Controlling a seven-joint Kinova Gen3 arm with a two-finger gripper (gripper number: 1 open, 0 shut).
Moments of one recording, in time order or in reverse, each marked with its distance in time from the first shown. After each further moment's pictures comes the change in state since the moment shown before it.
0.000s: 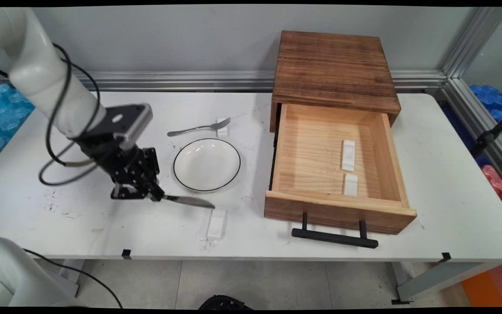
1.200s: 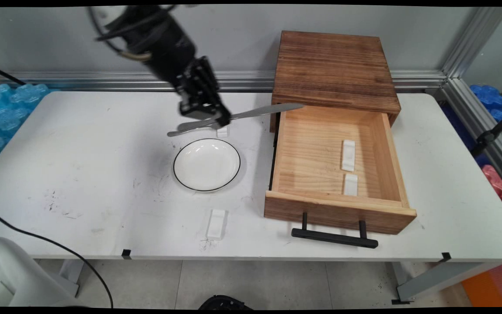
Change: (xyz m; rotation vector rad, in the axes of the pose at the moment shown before) arm 0.157 -0.041 -0.117 0.121 0.169 -0.170
